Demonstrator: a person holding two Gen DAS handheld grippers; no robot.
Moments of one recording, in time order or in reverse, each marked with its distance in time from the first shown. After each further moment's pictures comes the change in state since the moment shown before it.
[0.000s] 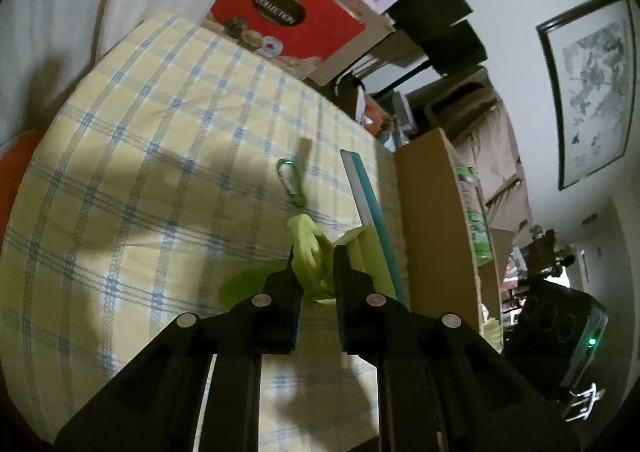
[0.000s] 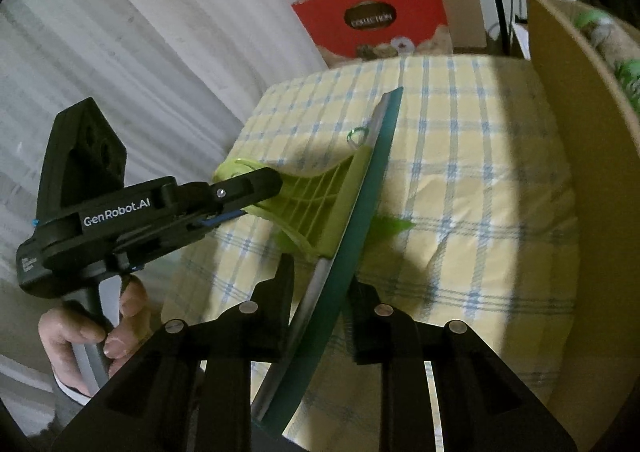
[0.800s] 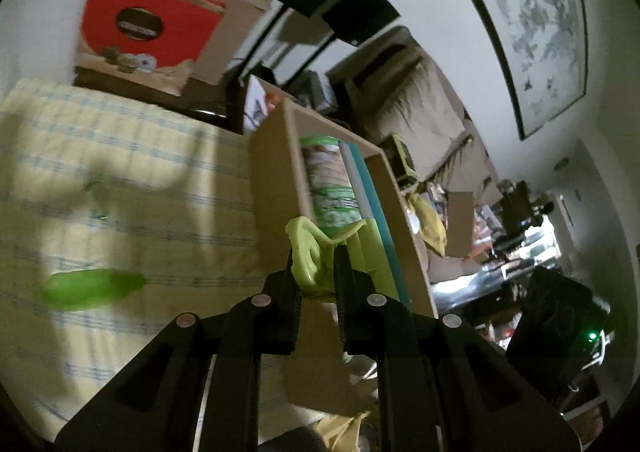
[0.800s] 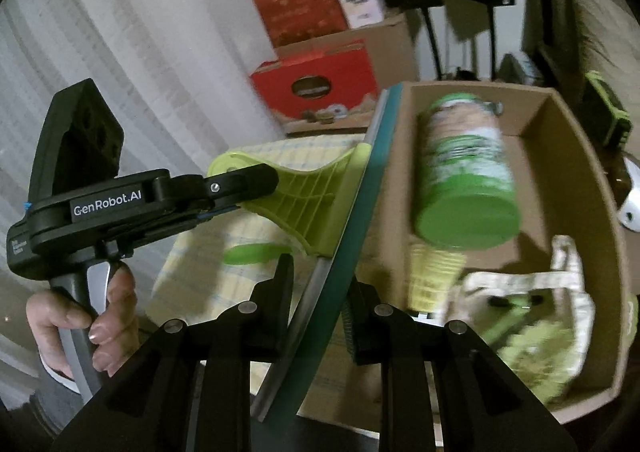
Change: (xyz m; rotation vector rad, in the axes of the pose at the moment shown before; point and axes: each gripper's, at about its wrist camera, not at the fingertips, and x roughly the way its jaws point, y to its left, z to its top) left arm 0.029 -0.173 -0.023 0.199 0.041 -0.108; right arm -0.148 -0.060 0.003 -0.006 -0.140 -0.132
